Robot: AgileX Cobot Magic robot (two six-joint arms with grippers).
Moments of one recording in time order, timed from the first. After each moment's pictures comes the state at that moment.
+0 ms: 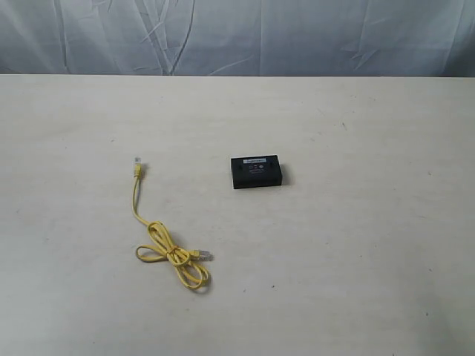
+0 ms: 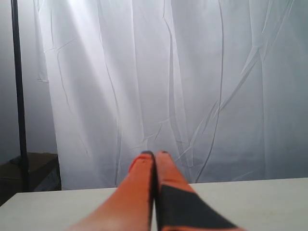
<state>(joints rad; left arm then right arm) -0.05 0.01 -0.01 0.03 -0.14 0.01 0.03 0.01 -0.01 0.06 0.37 0.00</state>
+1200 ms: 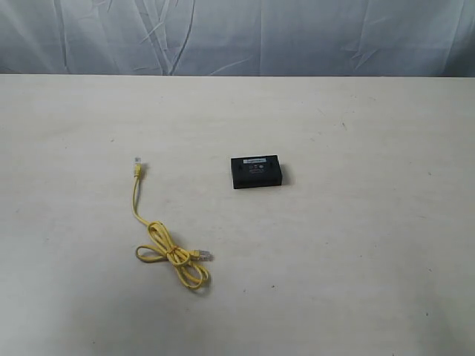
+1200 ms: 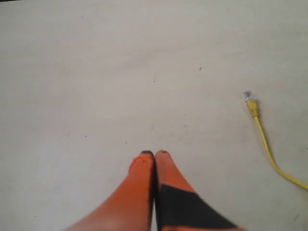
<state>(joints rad) -0.05 0.91 -0.62 0.05 0.47 0.00 0.03 0.01 -0.01 0.06 0.37 0.00</state>
